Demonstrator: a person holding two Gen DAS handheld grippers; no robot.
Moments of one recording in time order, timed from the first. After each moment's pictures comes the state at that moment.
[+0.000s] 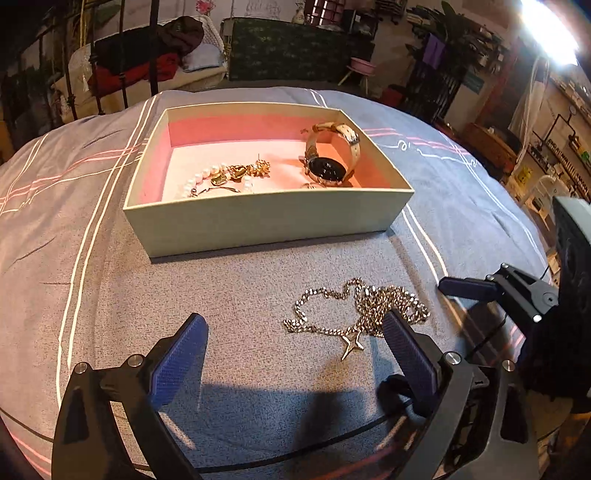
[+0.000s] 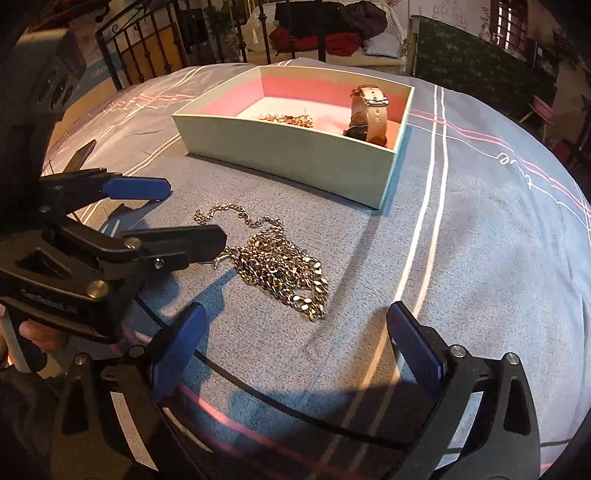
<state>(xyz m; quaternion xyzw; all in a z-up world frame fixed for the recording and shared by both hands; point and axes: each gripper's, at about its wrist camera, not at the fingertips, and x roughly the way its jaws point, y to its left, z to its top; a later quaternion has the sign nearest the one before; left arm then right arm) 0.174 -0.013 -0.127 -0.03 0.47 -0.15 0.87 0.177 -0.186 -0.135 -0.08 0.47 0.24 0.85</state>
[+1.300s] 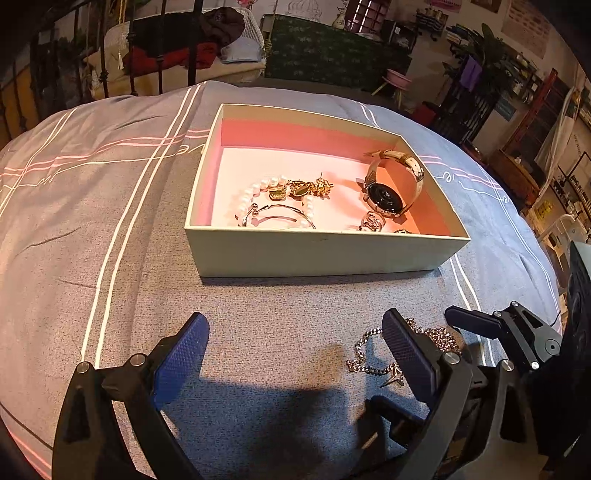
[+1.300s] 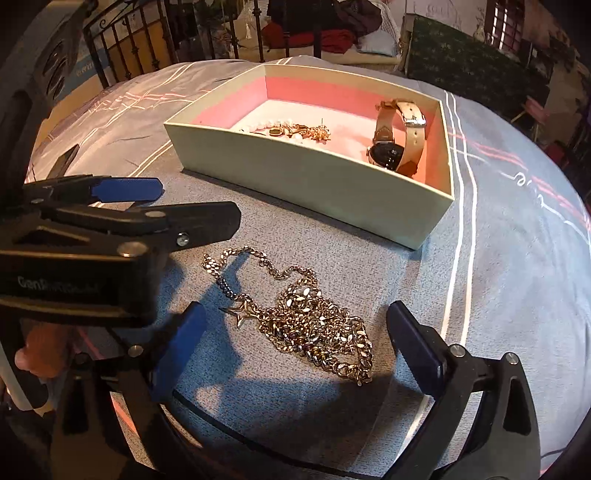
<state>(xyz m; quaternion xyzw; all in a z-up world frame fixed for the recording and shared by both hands) 0.200 0.016 -0.128 -0.06 0.47 -0.10 0.87 0.201 -0.152 -0.135 -0.07 0.48 0.21 0.85</state>
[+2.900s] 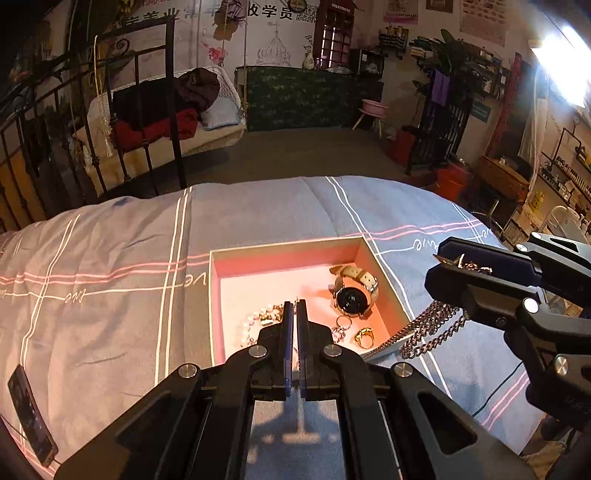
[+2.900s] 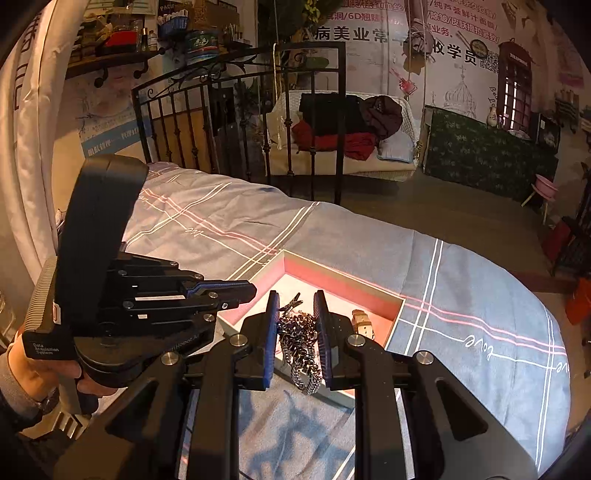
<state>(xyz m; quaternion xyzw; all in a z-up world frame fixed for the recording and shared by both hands) 0.224 -0.001 -0.022 0.01 0.39 -0.11 0.92 0.219 -0.165 0.026 -0.07 0.31 0.28 0.91</state>
